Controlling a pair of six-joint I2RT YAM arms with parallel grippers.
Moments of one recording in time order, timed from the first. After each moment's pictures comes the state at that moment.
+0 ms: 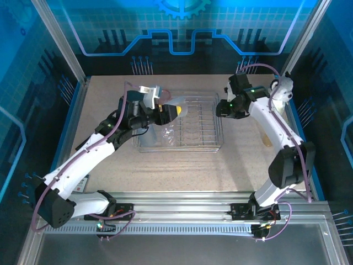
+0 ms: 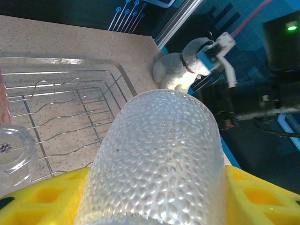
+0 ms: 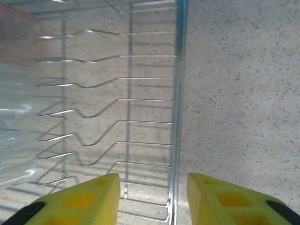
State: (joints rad) left arm -0.53 1.23 1.16 -0.30 0.27 -0.55; right arm 0.25 1.64 1.54 -1.04 -0.09 0.30
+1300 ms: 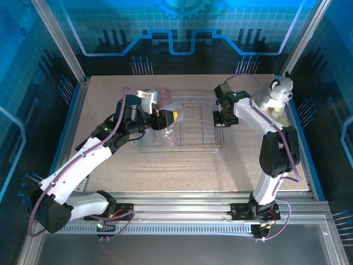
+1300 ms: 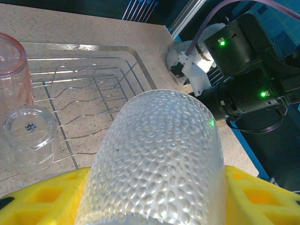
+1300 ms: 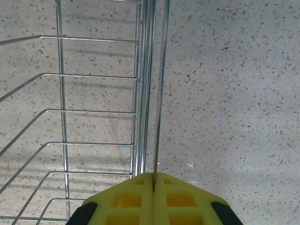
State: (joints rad) left arm -0.53 1.18 1.12 -0.37 0.24 -0.51; right arm 0.33 1.79 1.48 -1.03 0.08 0.28
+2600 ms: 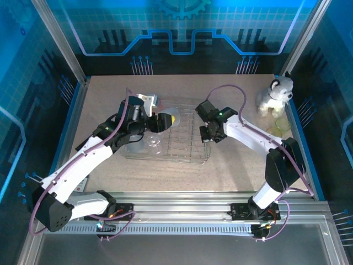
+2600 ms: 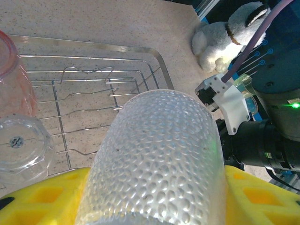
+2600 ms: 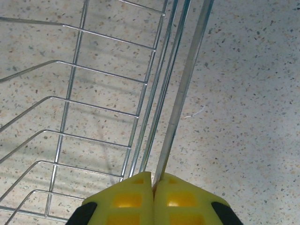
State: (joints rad) left arm -0.53 1.19 1.12 -0.48 0.19 -0.50; right arm 0.60 1.63 1.28 -0.95 0.16 0.43
